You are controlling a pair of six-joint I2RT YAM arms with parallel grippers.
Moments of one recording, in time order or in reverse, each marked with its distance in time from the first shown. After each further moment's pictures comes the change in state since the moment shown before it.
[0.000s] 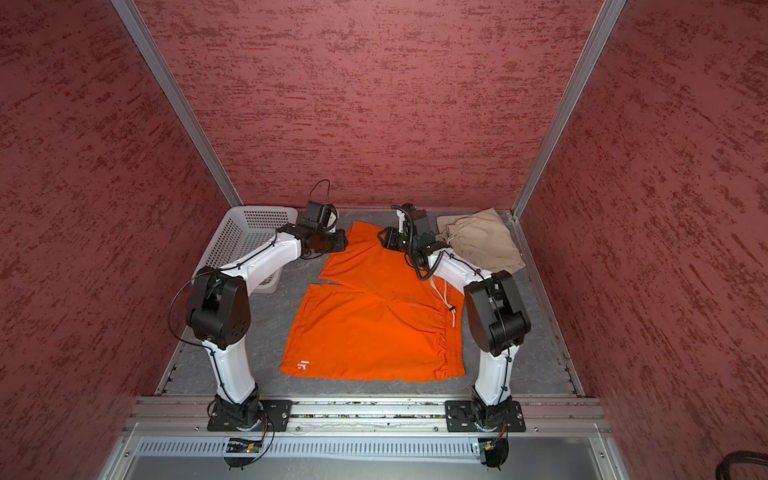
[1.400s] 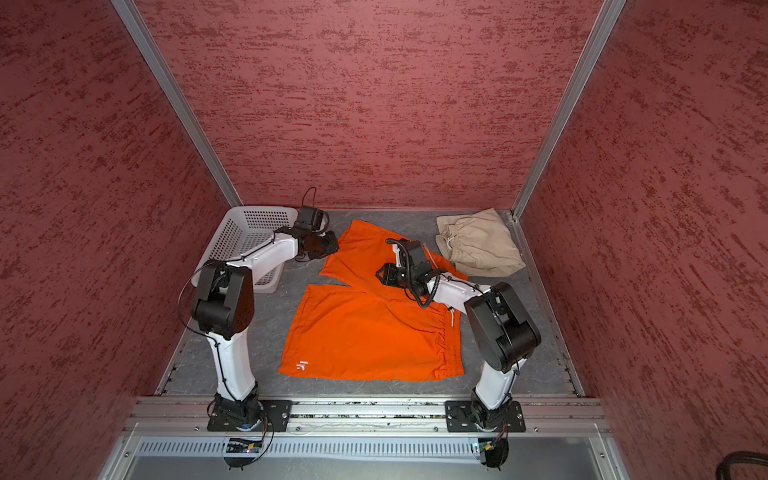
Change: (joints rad) left arm 0.077 -0.001 -0.072 0.041 0.028 -0.183; right arm 0.053 -0.082 -0.231 -0.031 -0.022 0.047
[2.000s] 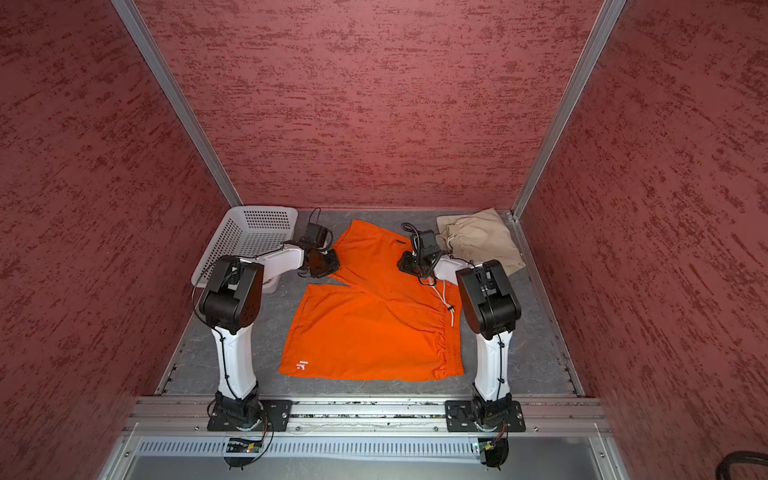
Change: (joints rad) left arm 0.014 0.109 -0.107 0.029 0.002 -0.055; right arm -0.148 0.281 0.235 -0.142 0.057 -0.072
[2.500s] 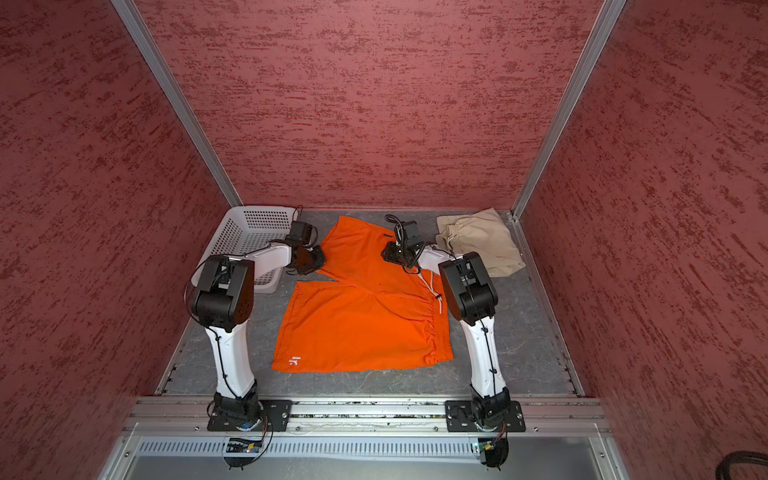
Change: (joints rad) left arm 0.103 -0.006 -0.013 0.026 -0.040 0.019; right arm 0.060 0.211 0.298 -0.014 -0.020 -0.005
